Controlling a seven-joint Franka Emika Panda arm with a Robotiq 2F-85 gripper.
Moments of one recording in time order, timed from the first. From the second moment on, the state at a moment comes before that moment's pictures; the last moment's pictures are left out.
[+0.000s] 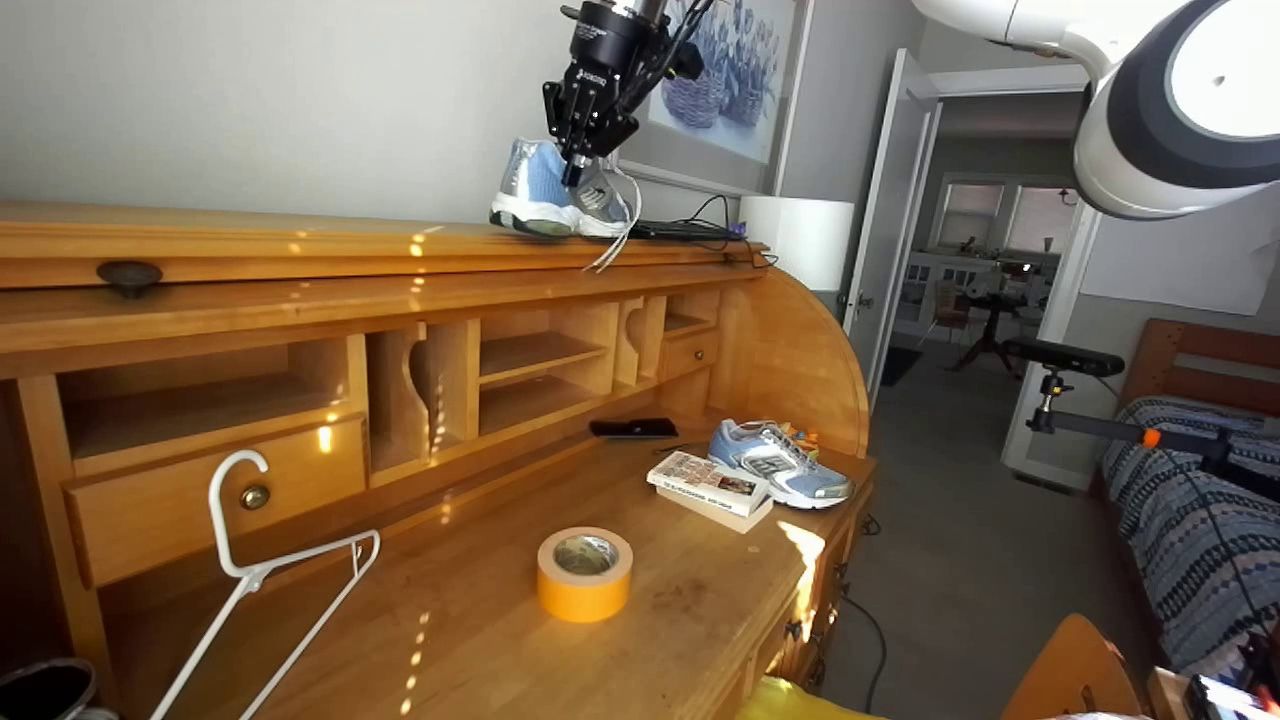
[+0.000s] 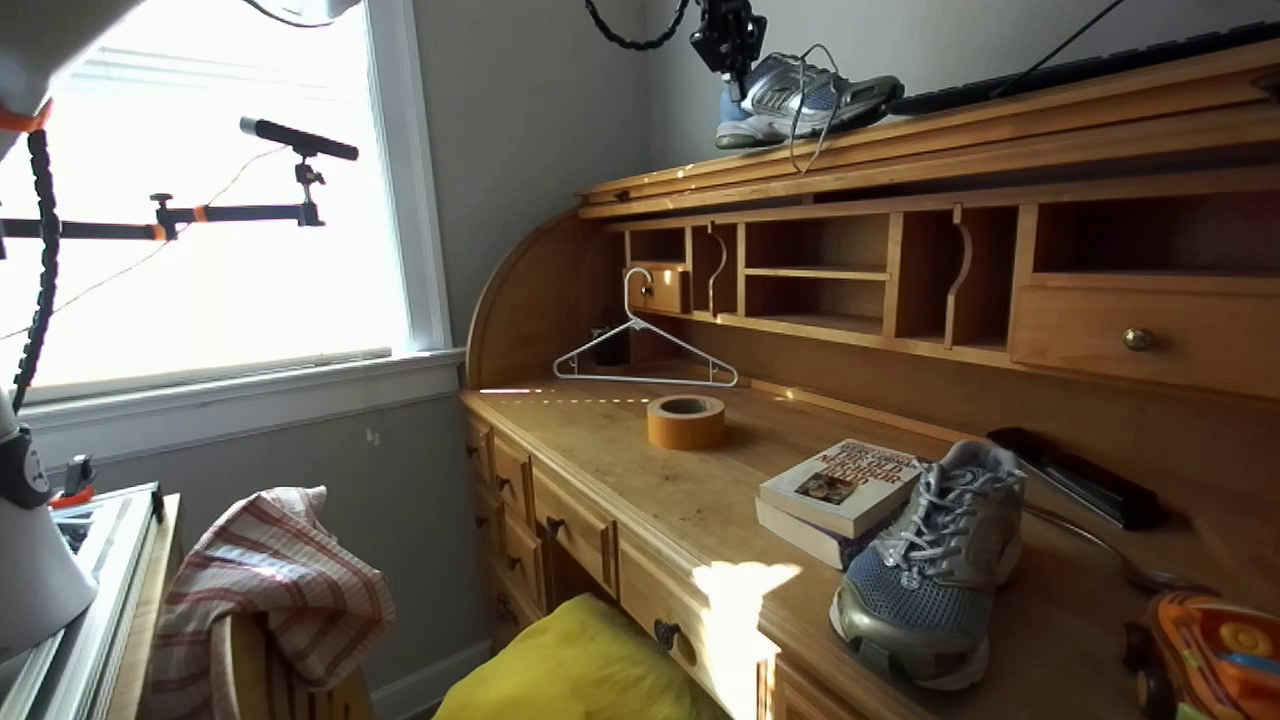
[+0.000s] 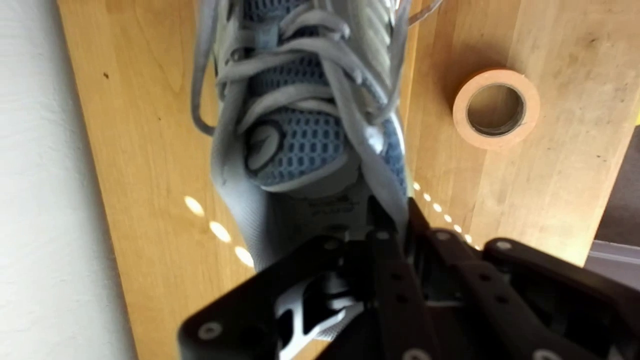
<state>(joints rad) -0.08 0.74 0.14 -0.55 -0.08 1.62 -1.56</state>
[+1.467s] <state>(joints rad) -0.11 0.77 0.18 -0.52 -0.07 1.64 -1.85</state>
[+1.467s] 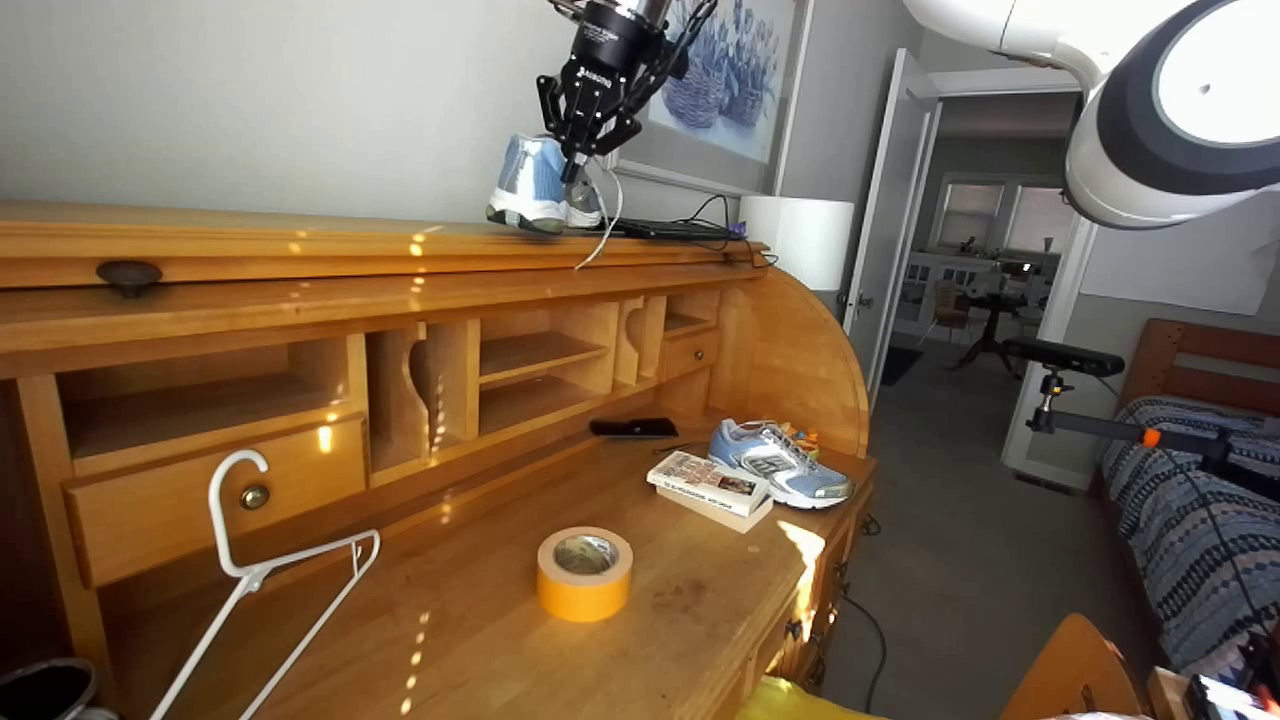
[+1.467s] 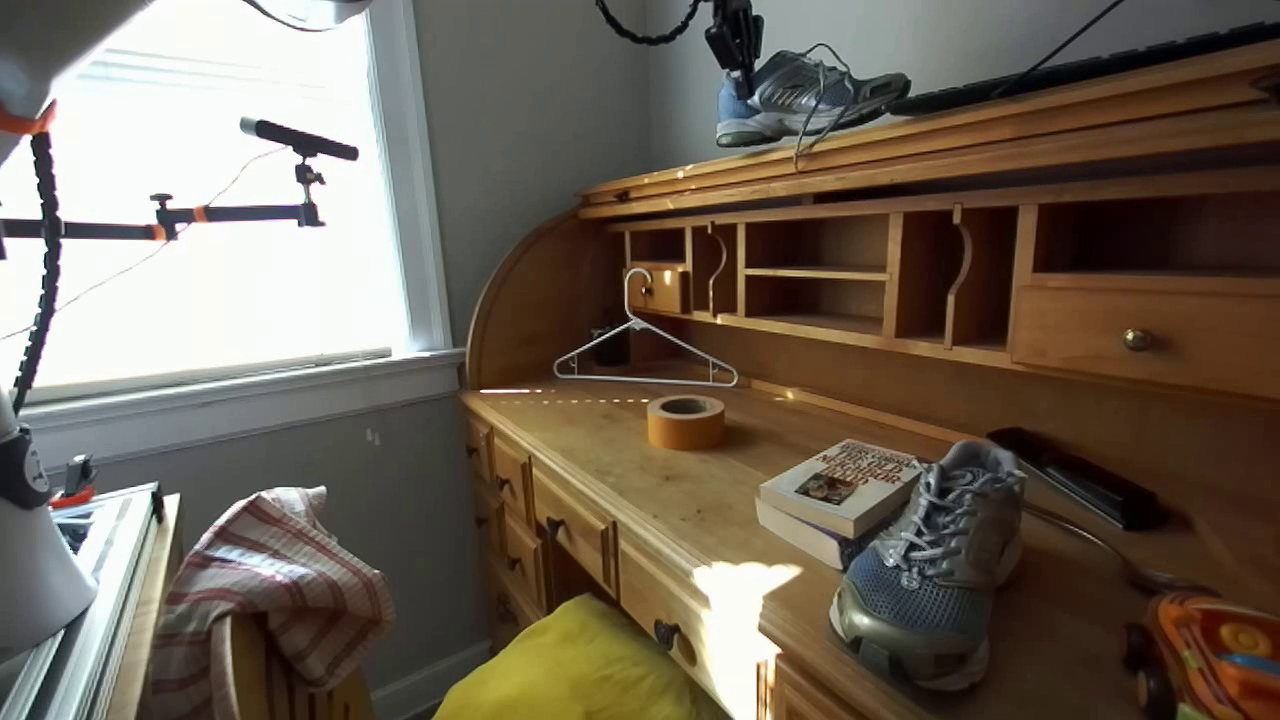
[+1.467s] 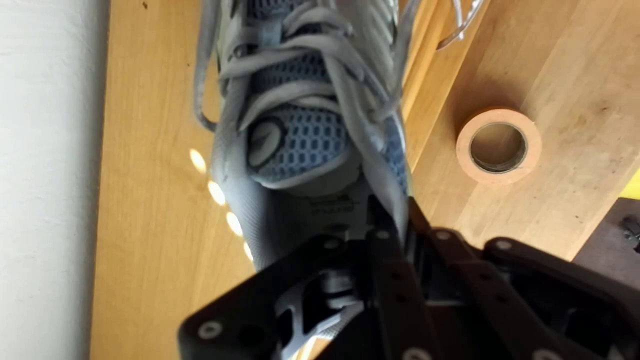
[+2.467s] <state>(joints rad) -0.12 0.78 0.16 -0.52 -0.07 1.65 -1.84</state>
